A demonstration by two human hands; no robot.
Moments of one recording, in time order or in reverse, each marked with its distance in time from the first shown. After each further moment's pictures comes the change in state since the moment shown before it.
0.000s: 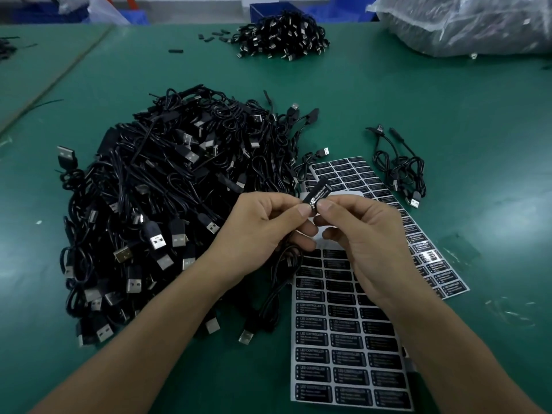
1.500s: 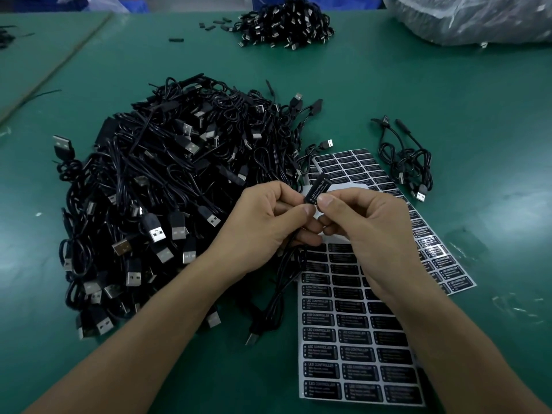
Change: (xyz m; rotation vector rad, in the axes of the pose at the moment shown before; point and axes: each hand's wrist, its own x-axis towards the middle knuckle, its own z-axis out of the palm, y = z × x) left_hand 0.001 -0.007 0.001 -0.064 -0.014 -0.026; right_hand 0.000 0.001 -0.001 -0.167 0.015 -0.087
